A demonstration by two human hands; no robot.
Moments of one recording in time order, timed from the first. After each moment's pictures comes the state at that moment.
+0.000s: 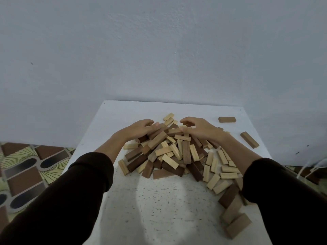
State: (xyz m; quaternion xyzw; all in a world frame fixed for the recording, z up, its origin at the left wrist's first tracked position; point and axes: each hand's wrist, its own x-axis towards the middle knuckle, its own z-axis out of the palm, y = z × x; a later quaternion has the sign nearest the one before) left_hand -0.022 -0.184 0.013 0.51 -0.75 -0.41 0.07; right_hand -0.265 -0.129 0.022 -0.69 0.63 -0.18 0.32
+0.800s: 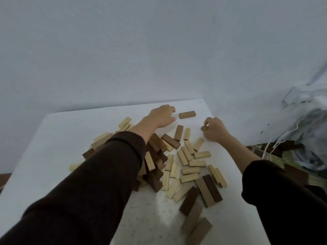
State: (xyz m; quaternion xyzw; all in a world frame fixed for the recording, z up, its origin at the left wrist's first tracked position) left_hand -0.253 -0.210 0.017 0.38 -0.91 -0.17 0.00; right_hand -0.438 -0.101 -0.033 -0.50 0.84 -0.14 0.13
